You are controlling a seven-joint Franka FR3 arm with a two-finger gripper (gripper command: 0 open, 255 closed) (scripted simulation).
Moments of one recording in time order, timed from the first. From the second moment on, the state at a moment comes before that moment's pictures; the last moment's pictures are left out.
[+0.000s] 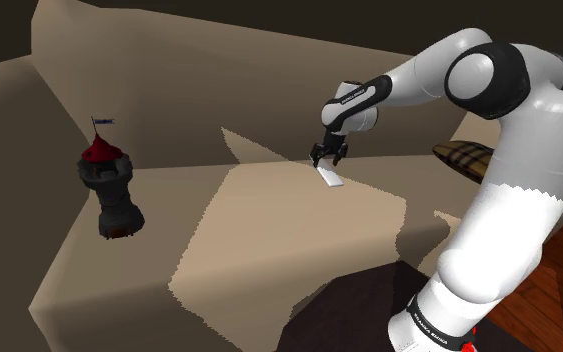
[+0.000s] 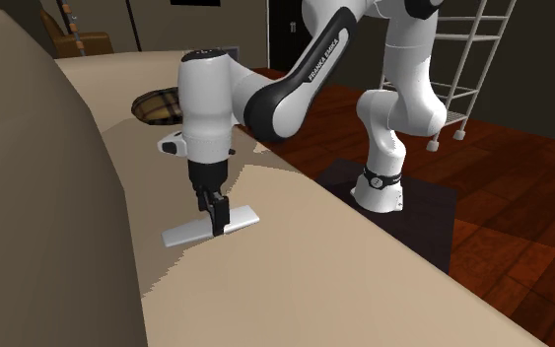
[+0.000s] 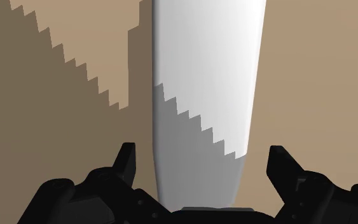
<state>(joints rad) -0.23 0.20 -0.18 -2.09 0.02 2.39 -0.02</state>
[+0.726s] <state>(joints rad) -0.23 0.22 -0.18 -2.10 0.02 2.42 -0.02</state>
